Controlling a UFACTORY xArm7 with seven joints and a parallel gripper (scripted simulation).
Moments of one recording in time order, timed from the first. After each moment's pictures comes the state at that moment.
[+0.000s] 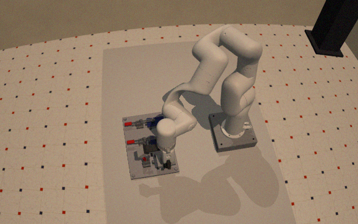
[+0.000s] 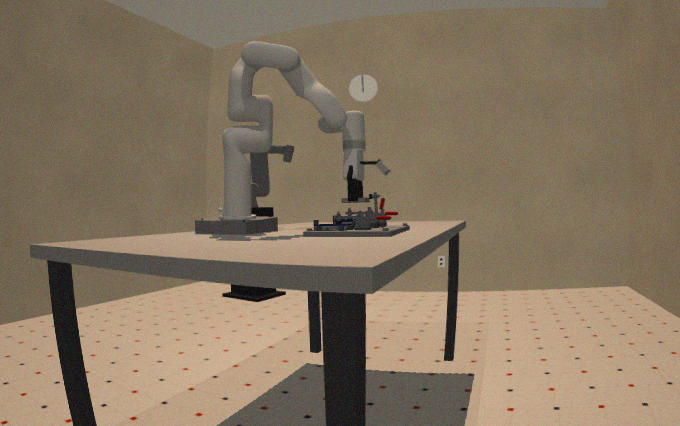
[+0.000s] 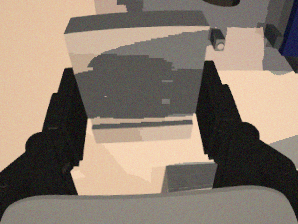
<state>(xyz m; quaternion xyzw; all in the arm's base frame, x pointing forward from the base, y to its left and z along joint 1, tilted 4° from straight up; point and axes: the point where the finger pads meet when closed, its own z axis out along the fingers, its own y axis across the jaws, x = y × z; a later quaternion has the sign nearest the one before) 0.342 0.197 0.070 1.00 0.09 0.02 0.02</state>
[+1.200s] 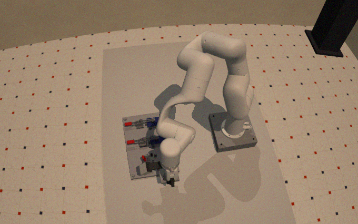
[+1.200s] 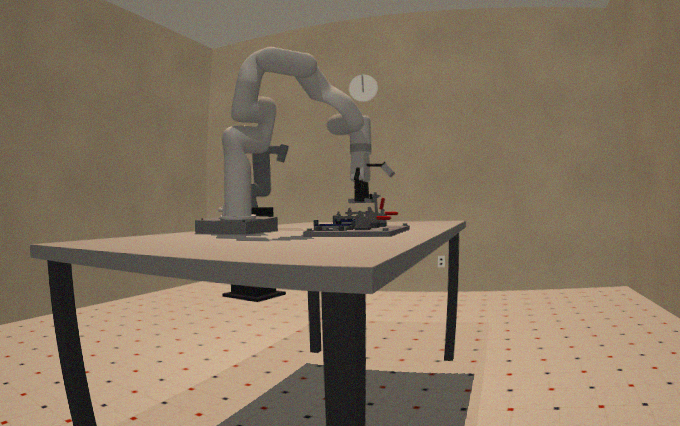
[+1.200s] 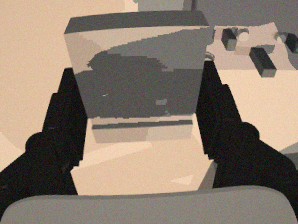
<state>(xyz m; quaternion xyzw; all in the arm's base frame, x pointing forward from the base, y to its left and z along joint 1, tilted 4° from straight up) 0.328 0.275 0.065 1.00 0.09 0.02 0.02</state>
